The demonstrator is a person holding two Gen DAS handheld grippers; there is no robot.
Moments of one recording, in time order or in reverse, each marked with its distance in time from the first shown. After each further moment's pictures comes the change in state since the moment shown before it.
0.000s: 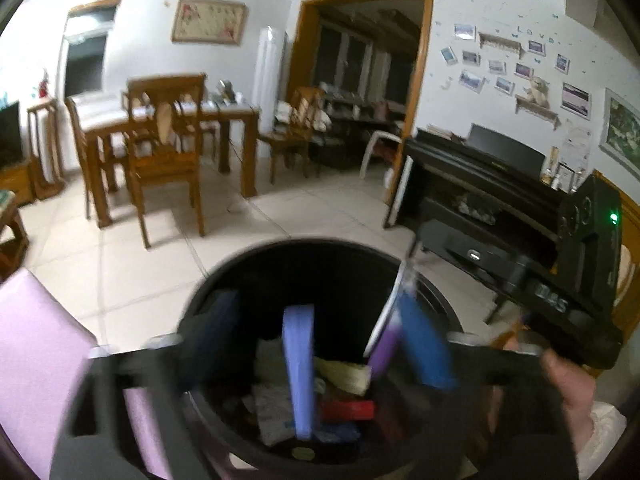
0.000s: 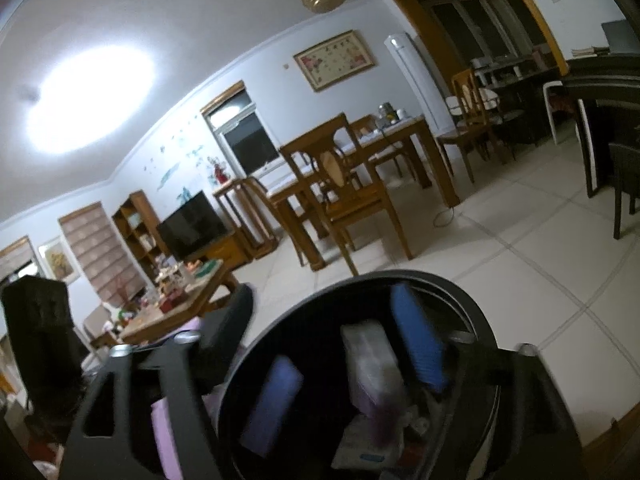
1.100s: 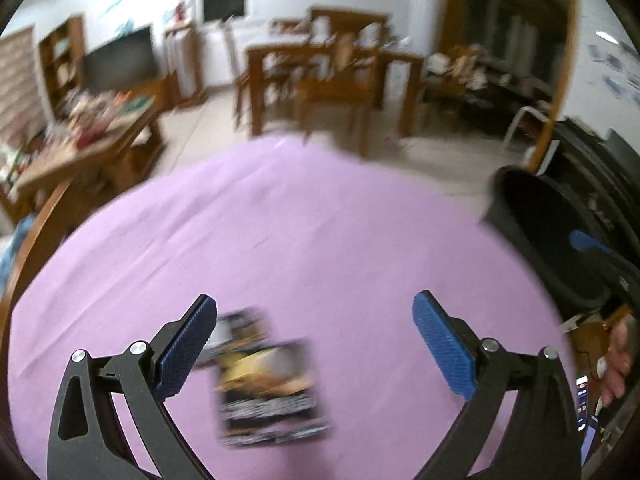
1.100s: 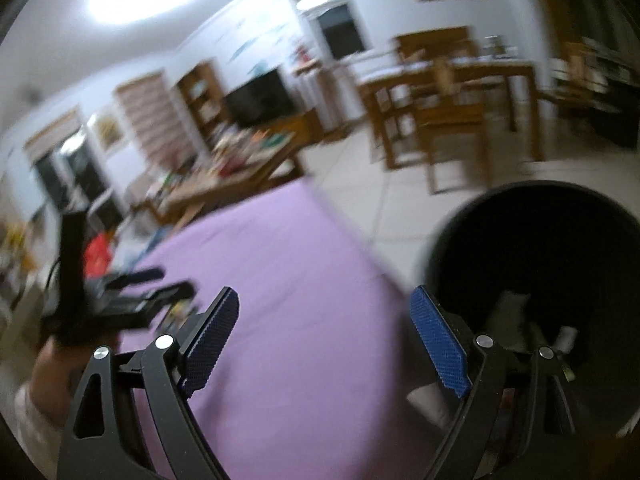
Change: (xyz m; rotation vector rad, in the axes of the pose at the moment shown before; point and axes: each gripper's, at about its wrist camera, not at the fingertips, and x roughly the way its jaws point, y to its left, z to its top) left arm -0.136 0.220 -0.084 -0.261 0.304 0.474; right arm 0.051 0.221 -0.117 -0.300 0.455 0.217
